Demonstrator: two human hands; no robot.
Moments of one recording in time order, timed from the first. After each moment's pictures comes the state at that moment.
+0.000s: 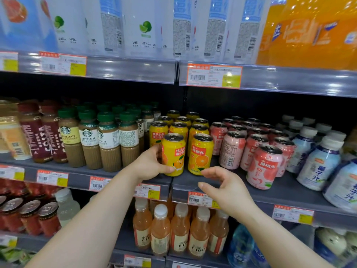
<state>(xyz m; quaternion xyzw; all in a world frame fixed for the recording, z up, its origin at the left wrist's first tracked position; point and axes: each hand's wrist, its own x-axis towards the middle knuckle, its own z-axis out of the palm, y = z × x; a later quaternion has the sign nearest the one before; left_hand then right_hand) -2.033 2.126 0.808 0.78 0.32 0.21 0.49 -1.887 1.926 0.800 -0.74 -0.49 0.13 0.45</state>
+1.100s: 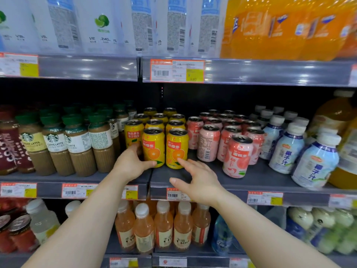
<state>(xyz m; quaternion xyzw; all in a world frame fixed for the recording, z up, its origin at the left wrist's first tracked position) -2.010 2.112 0.803 0.80 0.42 0.28 0.33 -1.872 1.940 0.795 -0.80 -0.54 0.08 0.24</state>
